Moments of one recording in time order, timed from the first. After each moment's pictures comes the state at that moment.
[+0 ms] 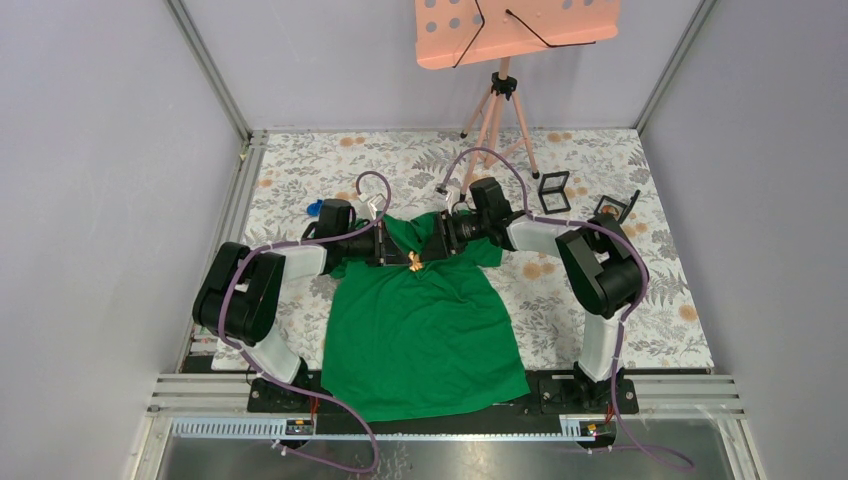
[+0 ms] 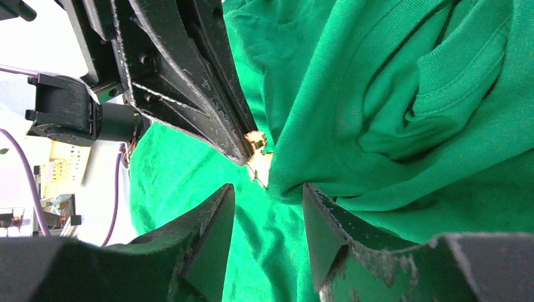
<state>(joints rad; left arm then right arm) -0.28 1.65 0.72 0.24 0.89 -0.48 0.52 1.92 1.09 0.13 -0.89 0.28</state>
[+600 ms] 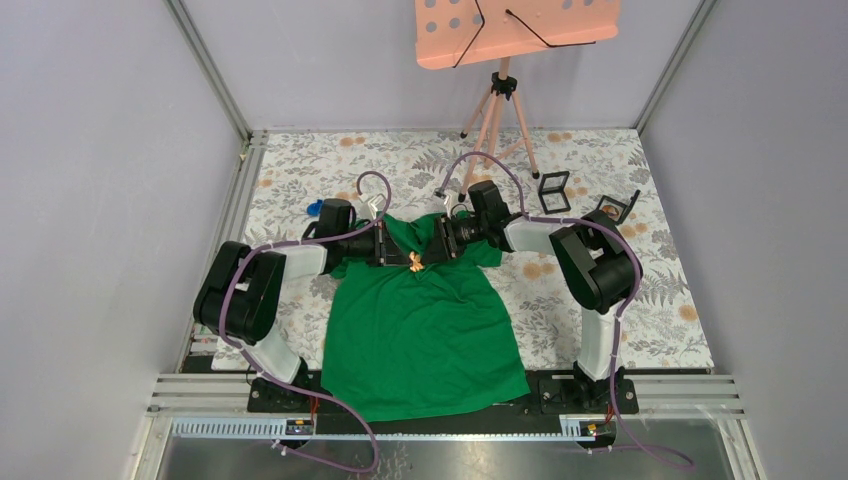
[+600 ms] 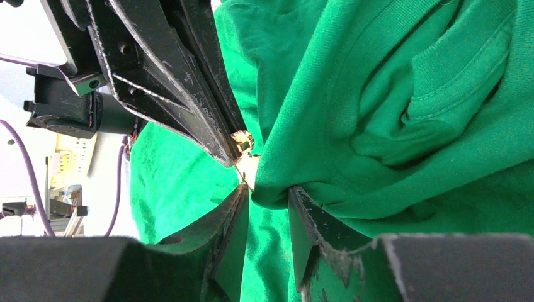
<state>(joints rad) -0.28 1.66 0.72 0.24 0.91 -0.49 0.52 1.97 1.09 0.15 -0.92 0.28</state>
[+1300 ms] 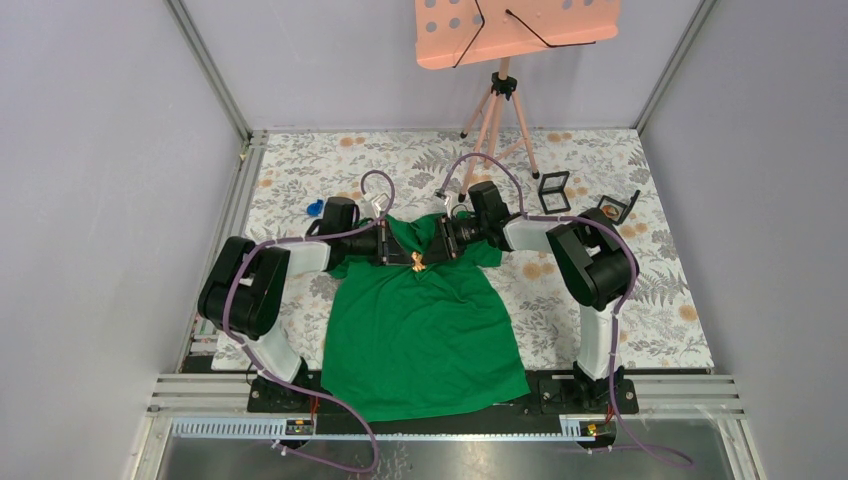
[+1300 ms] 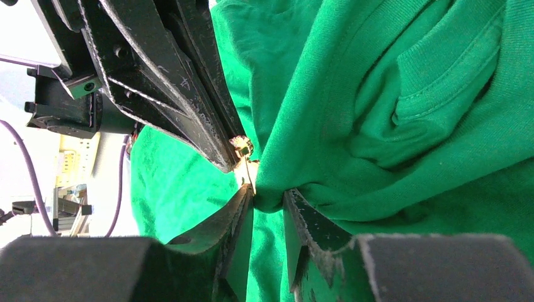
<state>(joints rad) -0.29 1.69 0.75 0.23 0.92 -0.49 0.52 1.99 1.10 0.16 -0.94 0.28</state>
